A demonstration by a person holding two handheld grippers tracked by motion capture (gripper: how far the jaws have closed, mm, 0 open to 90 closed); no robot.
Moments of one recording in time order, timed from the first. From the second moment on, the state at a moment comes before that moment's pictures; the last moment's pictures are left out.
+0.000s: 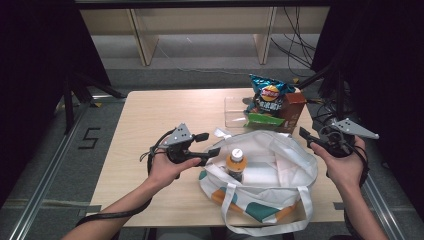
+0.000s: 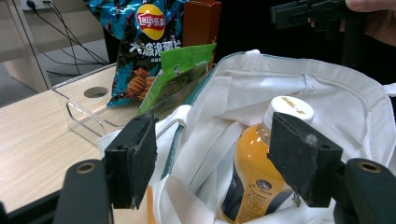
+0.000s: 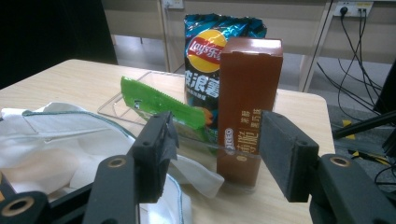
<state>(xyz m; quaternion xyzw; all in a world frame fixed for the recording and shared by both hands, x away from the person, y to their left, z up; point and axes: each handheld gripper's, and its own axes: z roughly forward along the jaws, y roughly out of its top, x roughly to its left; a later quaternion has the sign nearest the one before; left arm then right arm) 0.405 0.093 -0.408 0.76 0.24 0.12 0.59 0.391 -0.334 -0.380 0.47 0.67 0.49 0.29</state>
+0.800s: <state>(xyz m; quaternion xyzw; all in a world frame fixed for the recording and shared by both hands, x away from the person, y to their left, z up) 0.394 0.064 -0.409 0.77 0.21 0.09 0.60 0.391 -0.335 -0.384 0.47 0.67 0.49 0.30</state>
